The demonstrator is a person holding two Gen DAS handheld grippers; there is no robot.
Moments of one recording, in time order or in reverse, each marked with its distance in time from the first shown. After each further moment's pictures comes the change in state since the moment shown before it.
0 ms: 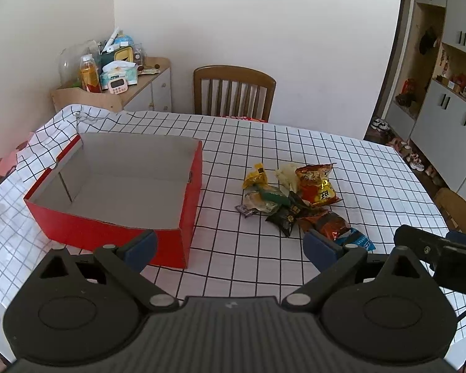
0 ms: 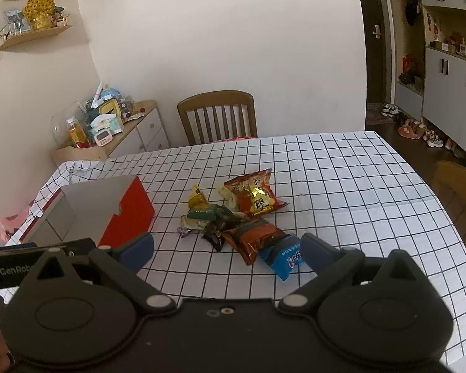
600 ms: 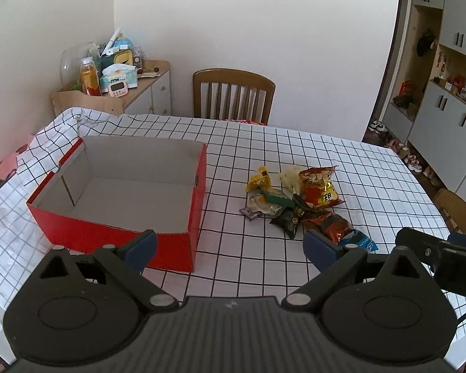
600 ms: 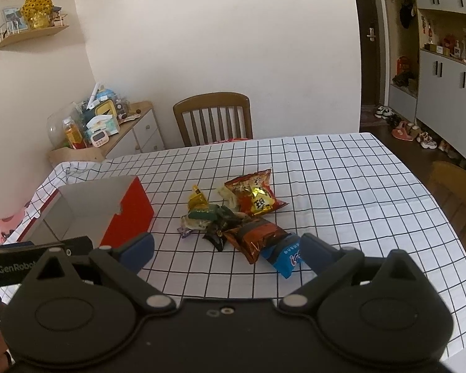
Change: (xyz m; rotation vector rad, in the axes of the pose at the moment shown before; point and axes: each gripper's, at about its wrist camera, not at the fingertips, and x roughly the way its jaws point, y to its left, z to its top) left arm -0.003 0.013 -0.001 0.008 -0.017 -0.014; right arm 0.000 0.010 -0.002 0.002 -0.011 -0.025
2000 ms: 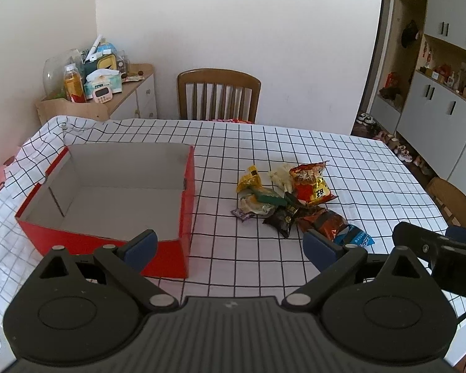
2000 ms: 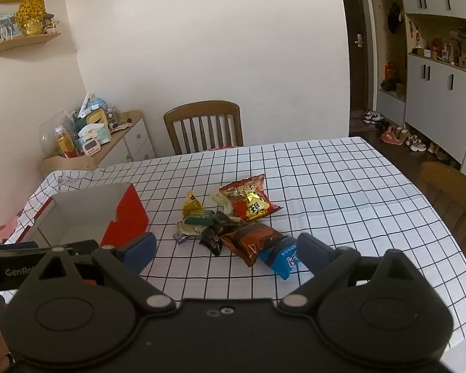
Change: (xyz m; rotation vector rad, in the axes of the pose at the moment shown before) left arm 0.011 -0.005 0.005 0.053 0.007 -0.040; right arm 0.003 0.002 -0.005 0.019 -0.034 -0.031
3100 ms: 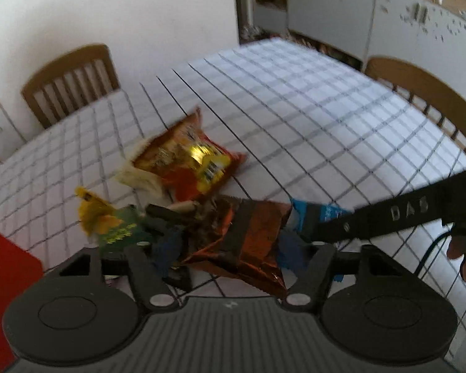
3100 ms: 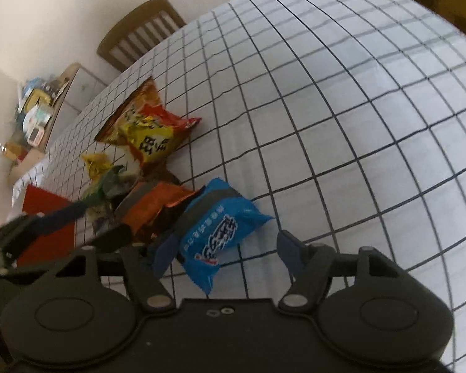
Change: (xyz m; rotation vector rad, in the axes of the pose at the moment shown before) left arm 0.213 -0.141 0.019 0.514 0.230 -0.307; right arm 0.198 -0.163 -0.019 0.443 0.484 0.106
